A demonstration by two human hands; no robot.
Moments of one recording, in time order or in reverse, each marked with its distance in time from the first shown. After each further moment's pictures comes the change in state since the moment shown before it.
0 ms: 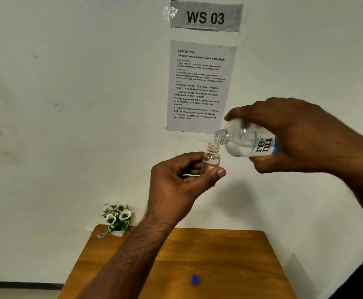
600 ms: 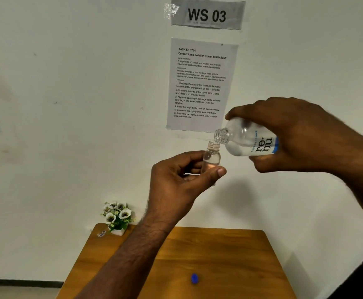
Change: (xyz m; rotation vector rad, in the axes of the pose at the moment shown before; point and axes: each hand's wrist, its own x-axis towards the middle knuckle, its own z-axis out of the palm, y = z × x) left_hand 0.002 -0.004 0.000 -0.018 -0.001 0.014; right_hand 0.001 0.002 0.004 0.012 -0.002 -0.002
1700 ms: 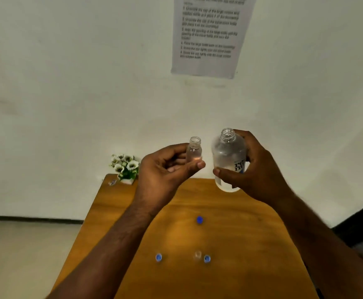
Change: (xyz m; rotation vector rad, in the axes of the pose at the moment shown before) left_hand -0.067 -0.064 -0.043 0.074 0.005 -0.167; right_hand -0.069 -0.078 0.182 0.978 0.123 0.478
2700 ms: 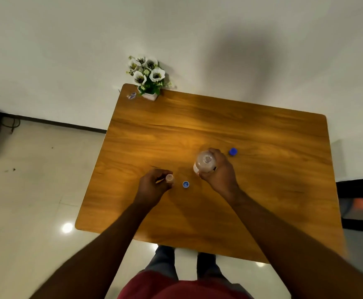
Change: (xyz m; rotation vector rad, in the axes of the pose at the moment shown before) left_hand -0.201 -0.272 -0.129 0.260 0.077 -0.842; right_hand -0.116 0.181 0.274 -0.054 -0.246 0.595
